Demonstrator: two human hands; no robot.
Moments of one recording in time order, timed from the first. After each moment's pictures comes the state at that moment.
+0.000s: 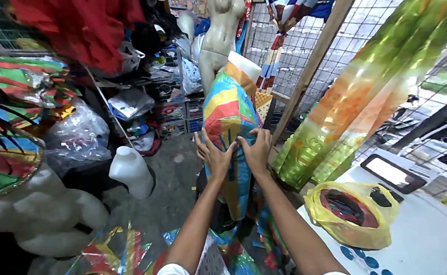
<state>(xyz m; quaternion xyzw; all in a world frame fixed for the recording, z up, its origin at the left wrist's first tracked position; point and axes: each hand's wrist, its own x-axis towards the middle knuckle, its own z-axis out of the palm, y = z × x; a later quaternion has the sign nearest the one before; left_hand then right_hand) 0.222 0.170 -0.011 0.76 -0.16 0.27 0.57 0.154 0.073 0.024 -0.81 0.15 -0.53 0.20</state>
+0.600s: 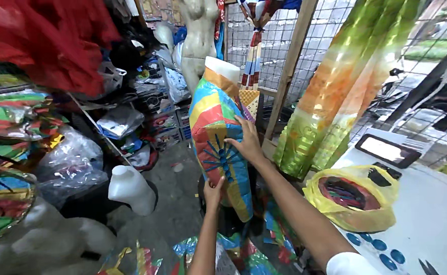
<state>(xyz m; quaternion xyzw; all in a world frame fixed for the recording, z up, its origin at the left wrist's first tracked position) 0.205 0.194 -0.109 0.67 -0.11 -0.11 0.72 0.167 0.039 0.040 -0.85 0.07 -0.47 0.25</state>
